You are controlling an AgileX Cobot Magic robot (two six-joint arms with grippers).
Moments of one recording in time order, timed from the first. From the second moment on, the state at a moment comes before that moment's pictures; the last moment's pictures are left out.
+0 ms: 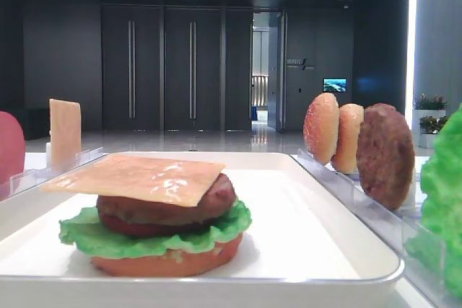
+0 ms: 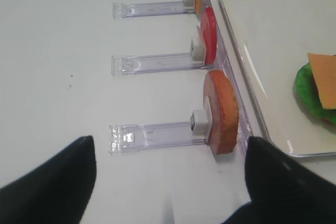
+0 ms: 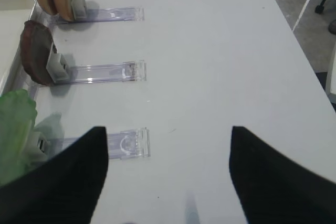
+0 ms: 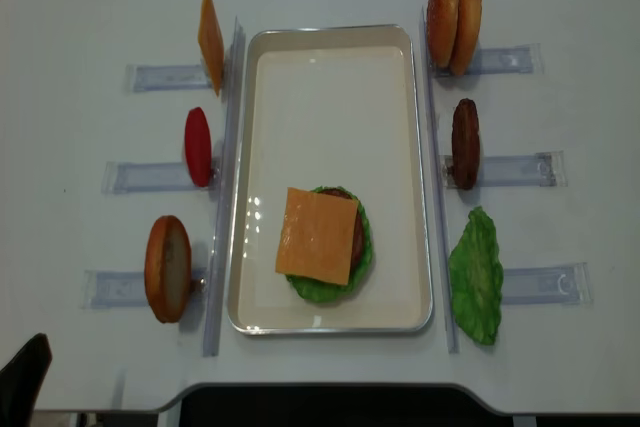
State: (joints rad) left arm -0.01 -0.01 -0.48 -0.04 1.11 0.05; right arm -0.09 -0.01 -0.51 0.07 1.14 -0.08
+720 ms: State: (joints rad) left arm -0.01 -0.01 -0.48 -0.04 1.11 0.05; right arm -0.09 -0.01 -0.51 0.07 1.14 -0.08
